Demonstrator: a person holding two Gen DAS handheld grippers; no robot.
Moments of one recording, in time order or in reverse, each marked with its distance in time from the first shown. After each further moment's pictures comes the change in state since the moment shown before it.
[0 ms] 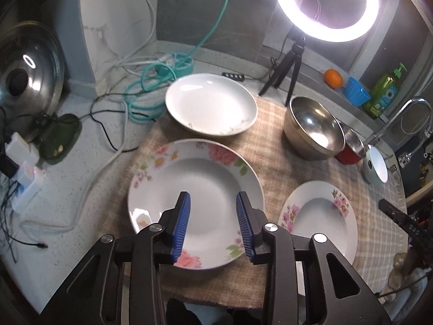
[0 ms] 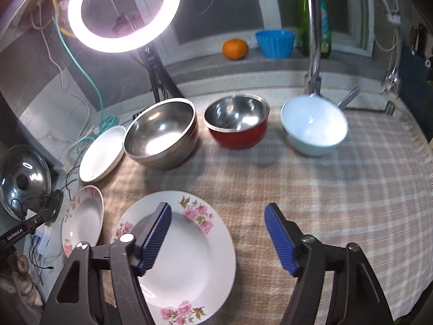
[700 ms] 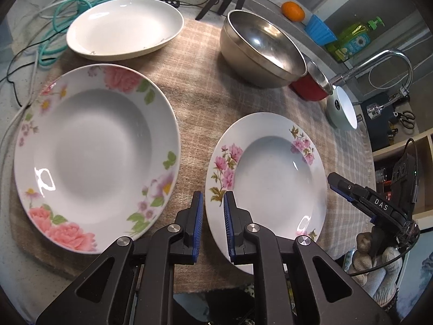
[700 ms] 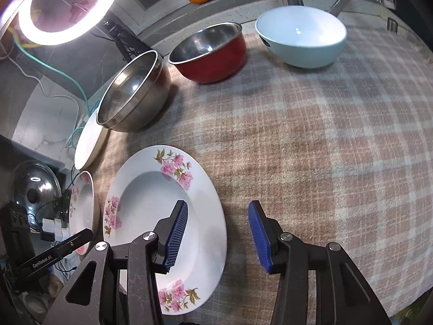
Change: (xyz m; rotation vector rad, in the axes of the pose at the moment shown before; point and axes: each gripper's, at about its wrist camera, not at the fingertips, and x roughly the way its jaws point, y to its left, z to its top) left arm 0.066 -0.052 -0.025 0.070 0.314 -0.256; right arm 0.044 -0.043 -0.037 0.207 0.211 0.101
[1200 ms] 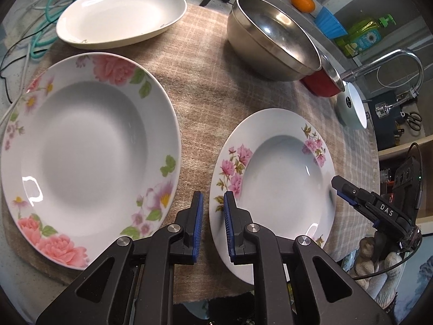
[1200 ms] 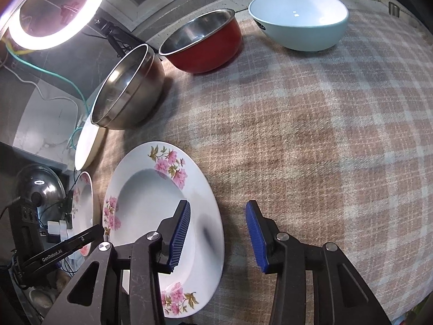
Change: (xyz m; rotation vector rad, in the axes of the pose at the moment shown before) left arm 0.020 0.004 0.008 -0.015 0.059 0.011; right arm 0.015 -0.008 0.003 0.038 0.047 0.033
